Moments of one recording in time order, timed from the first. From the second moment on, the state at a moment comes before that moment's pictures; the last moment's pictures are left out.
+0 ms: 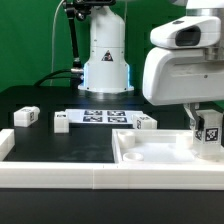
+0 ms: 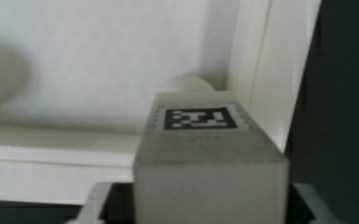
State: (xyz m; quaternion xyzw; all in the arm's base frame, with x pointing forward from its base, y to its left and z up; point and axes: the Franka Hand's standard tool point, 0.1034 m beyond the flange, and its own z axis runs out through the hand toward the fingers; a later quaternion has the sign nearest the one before) arm 0.634 0.118 0.078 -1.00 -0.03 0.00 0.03
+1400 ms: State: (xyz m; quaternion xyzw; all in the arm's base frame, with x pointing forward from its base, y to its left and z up) arm 0.631 0.110 0.076 -0.84 0.55 0.01 0.01
